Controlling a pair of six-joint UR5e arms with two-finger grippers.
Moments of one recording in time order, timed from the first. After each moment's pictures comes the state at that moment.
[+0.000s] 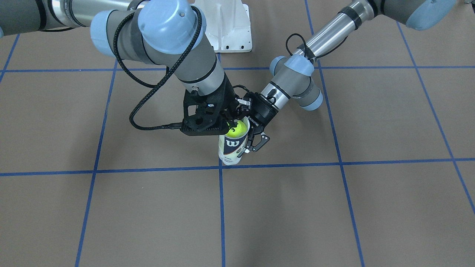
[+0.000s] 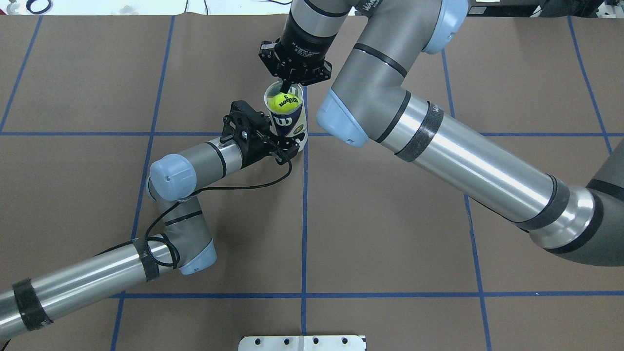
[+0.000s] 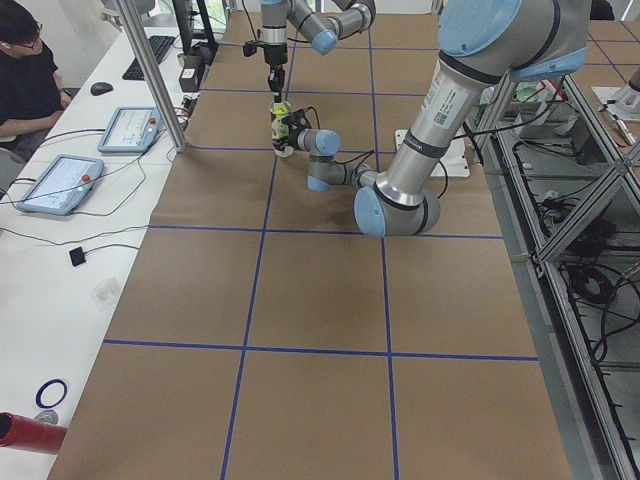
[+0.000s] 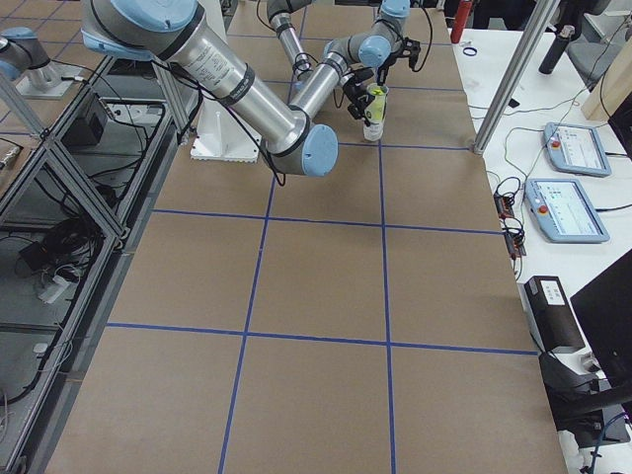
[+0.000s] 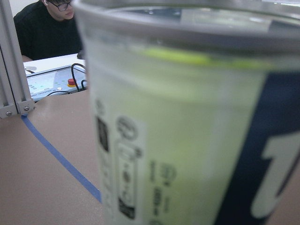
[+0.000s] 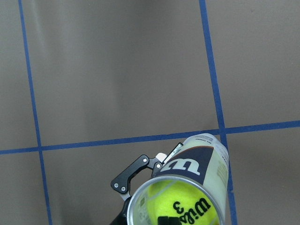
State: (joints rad) left arm -0.50 -2.25 -1.13 -3.05 -1.42 -0.53; right arm 0.79 -0.56 1.43 -1.49 2.23 1.29
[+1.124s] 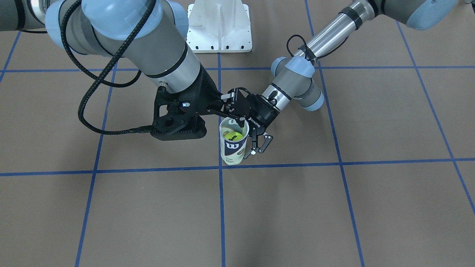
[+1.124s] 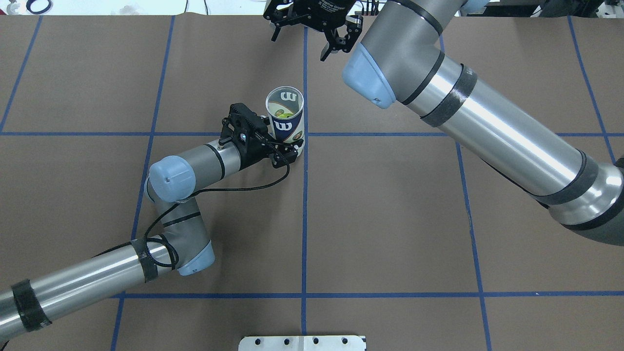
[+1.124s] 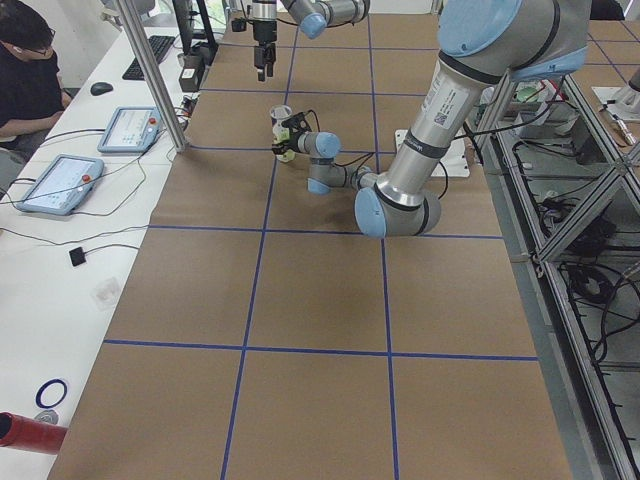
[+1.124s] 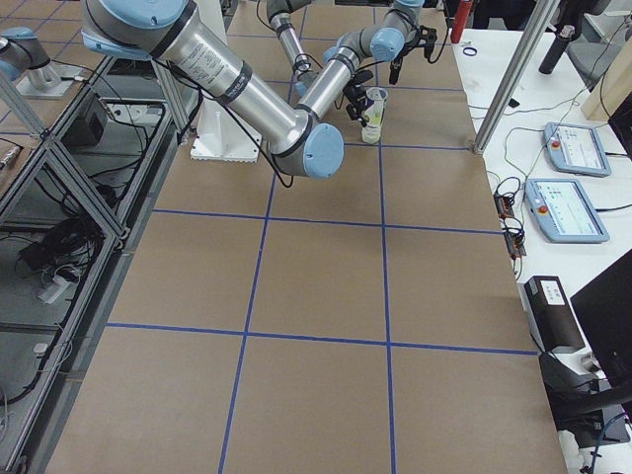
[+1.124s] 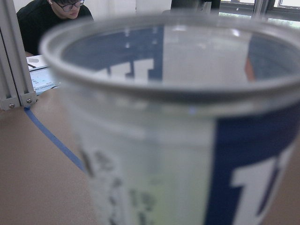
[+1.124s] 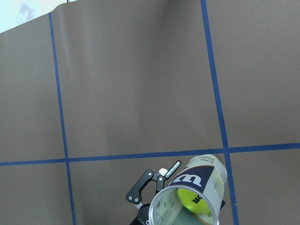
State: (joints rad) left arm -0.50 -2.25 -1.12 -3.05 -1.42 -0.53; right arm 0.89 -0.56 1.45 -1.45 2.30 1.28
